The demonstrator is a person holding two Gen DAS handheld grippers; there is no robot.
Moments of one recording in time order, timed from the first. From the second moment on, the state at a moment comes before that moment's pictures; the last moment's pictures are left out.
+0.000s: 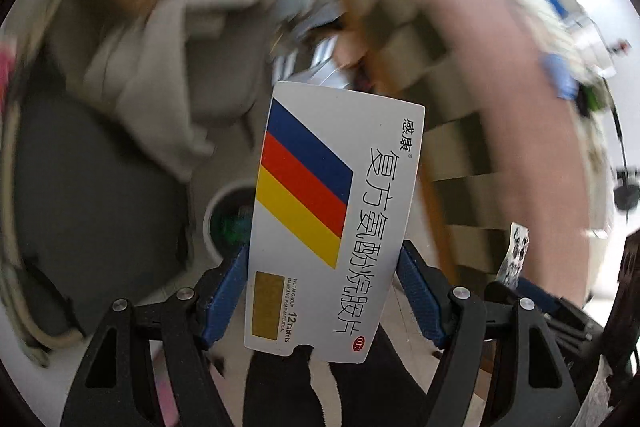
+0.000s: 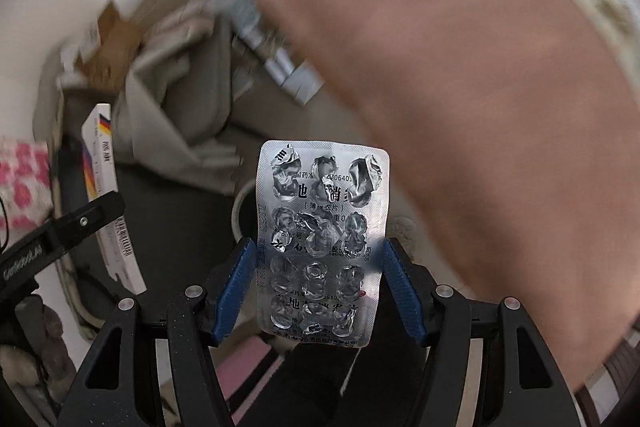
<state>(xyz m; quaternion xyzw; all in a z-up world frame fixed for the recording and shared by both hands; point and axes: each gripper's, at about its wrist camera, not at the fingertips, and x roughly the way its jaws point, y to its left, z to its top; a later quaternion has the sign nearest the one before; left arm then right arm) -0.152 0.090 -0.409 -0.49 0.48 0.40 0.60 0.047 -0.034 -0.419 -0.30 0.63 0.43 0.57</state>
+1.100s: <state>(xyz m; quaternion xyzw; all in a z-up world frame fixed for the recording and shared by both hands) -0.297 0.069 -0.713 -0.55 0.51 0.50 0.44 -0.097 0.050 -0.771 -0.50 0.58 0.45 0.46</state>
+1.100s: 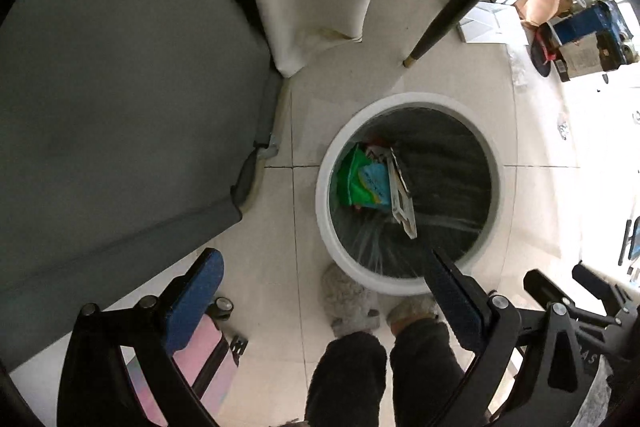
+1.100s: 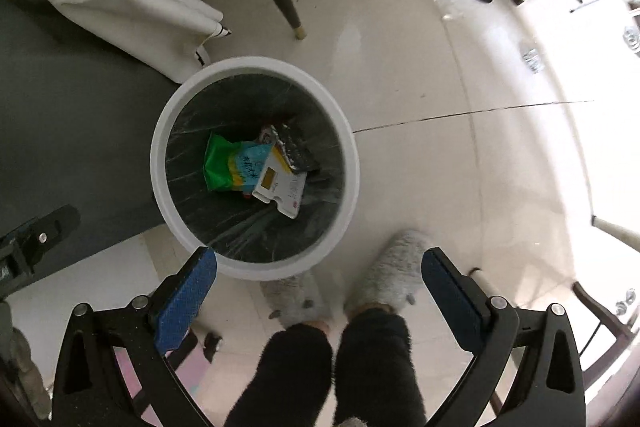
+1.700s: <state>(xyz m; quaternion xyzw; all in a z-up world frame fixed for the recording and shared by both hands) -0.283 0.037 -0.504 -0.51 0.50 0.50 0.49 -0.091 0.033 -0.536 -0.47 0.54 0.49 0.50</state>
